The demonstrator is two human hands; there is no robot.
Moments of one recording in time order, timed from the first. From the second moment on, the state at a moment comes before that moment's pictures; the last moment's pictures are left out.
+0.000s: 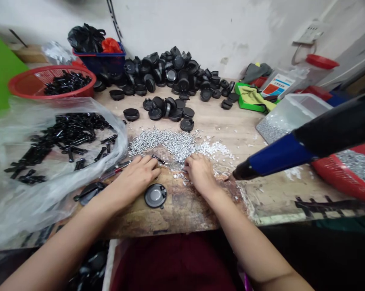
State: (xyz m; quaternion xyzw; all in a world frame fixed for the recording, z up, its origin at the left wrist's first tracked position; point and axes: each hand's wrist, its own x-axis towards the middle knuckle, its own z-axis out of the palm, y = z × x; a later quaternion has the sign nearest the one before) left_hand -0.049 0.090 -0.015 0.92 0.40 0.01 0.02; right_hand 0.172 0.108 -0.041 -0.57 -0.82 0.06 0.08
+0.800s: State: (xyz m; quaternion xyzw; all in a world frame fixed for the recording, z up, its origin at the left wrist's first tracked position) left_hand -0.010 0.030 0.005 0.38 0.45 0.48 0.65; right_hand 0.125 0.057 -0.017 -0.32 -0.24 0.78 0.49
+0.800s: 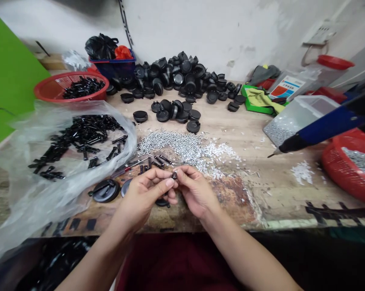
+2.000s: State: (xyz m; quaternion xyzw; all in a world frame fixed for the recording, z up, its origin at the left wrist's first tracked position) left_hand -0.008 0.018 0.009 0.48 0.56 0.47 0.48; right_hand 0.139 0.063 -0.017 -0.32 -0.39 0.74 0.44
